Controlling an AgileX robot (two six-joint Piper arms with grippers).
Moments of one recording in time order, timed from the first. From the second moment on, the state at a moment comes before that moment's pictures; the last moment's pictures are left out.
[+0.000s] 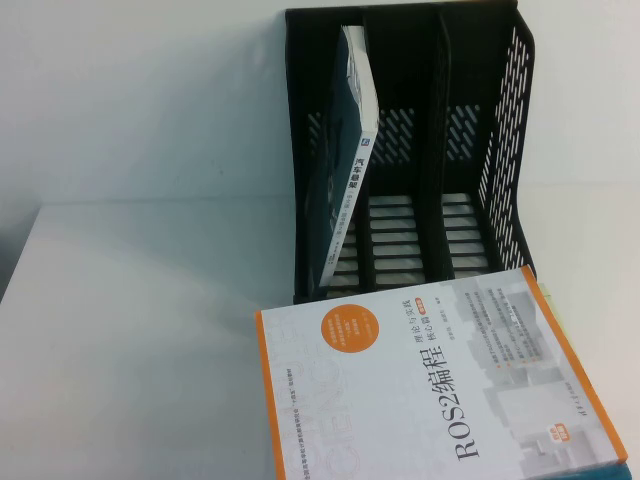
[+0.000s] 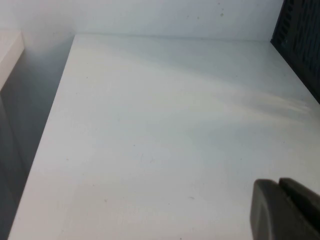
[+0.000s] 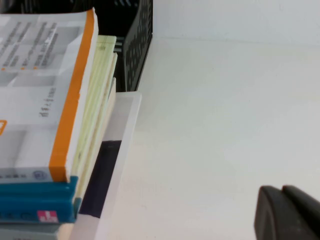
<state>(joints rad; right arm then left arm) -0.08 -0.01 0.02 0.40 0.45 -0.44 -0.09 -0.01 0.01 -0.02 0.36 -0.16</state>
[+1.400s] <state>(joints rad) -0.08 -0.01 0.02 0.44 0.44 -0.44 -0.09 -0.01 0.02 -0.04 0.29 -0.15</state>
